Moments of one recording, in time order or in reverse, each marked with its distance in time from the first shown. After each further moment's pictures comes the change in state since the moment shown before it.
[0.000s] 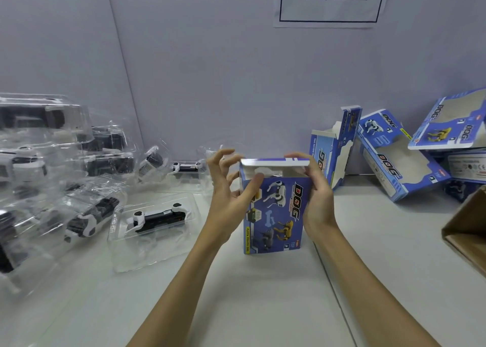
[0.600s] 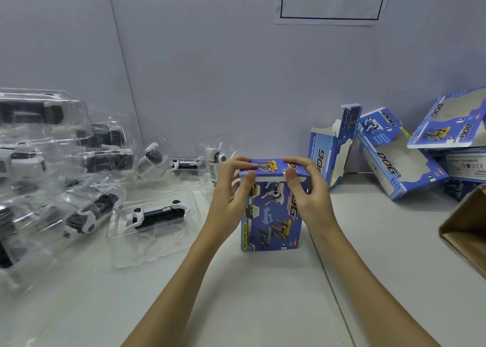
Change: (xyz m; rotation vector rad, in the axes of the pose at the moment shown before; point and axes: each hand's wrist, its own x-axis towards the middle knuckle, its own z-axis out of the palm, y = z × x) left_hand -0.004 -0.008 -0.005 0.191 -0.052 0.046; right_hand -0.011 0.002 -0.007 -0.356 -0.046 -0.084
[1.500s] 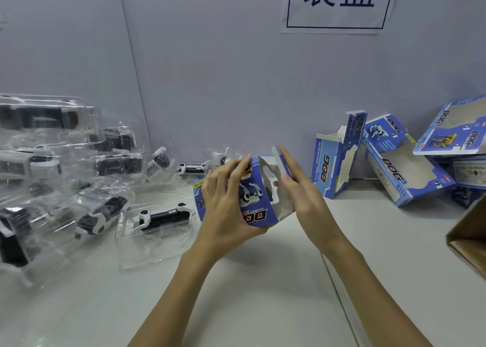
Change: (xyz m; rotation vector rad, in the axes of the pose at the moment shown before) left_hand -0.017 0.005 -0.020 0.746 0.055 0.353; right_hand -0.013 -0.037 0.015 -0.032 -0.272 0.025
